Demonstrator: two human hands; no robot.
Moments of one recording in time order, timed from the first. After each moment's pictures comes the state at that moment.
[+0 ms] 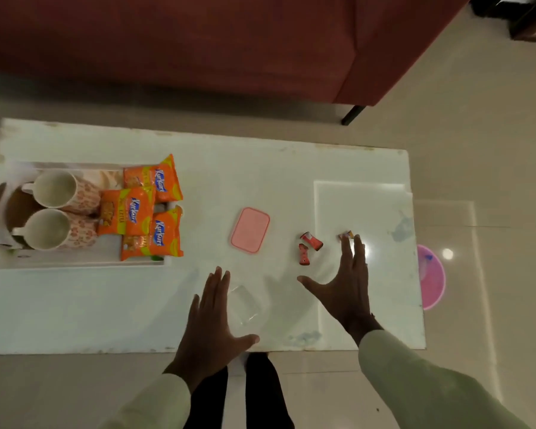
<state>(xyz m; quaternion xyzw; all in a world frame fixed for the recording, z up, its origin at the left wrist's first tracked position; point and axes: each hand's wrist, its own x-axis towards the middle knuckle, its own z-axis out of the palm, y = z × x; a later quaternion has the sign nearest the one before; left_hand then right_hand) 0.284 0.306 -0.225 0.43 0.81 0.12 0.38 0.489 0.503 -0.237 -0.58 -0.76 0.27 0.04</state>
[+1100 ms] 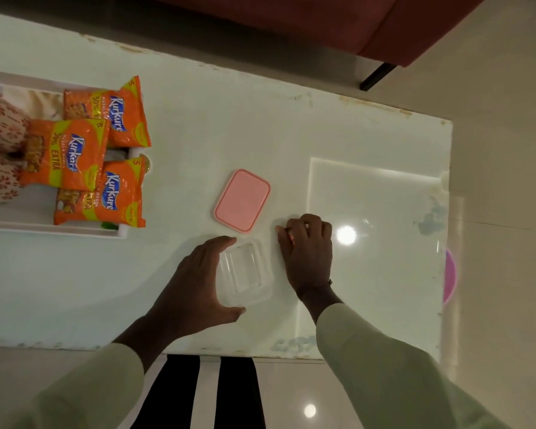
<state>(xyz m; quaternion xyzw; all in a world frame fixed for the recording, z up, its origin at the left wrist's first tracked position) 0.263 0.347 -0.303 0.49 0.75 0.22 0.39 0.427 0.510 -0.353 -0.45 -0.88 0.11 0.13</state>
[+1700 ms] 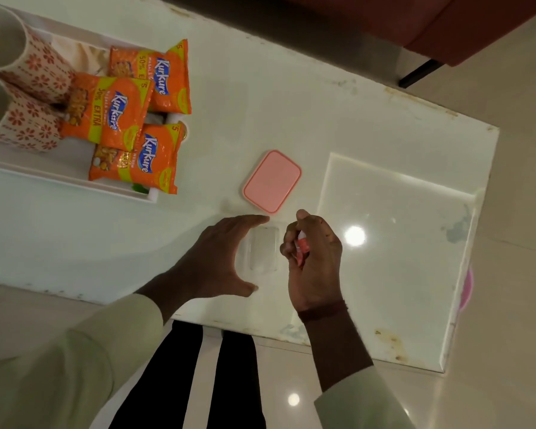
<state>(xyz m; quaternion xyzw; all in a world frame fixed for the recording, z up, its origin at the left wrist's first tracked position) 0.257 0.348 -0.317 0.49 0.74 0.21 0.42 0.378 0.461 -0.247 -0.52 -0.33 0.74 0.25</state>
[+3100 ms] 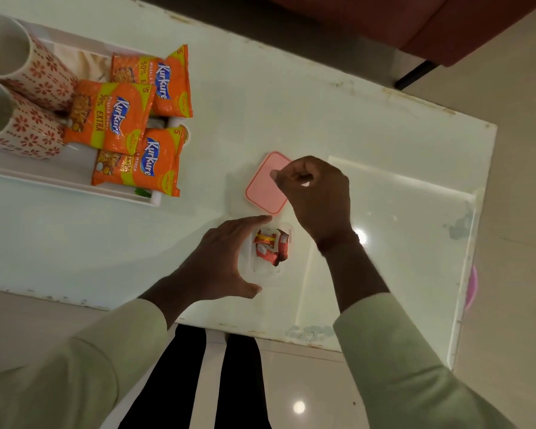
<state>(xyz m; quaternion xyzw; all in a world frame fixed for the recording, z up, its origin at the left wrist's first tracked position) 0.256 0.347 -0.314 0.50 0.73 0.22 0.41 0.338 0.527 -0.254 -0.48 -0.77 0.42 0.10</state>
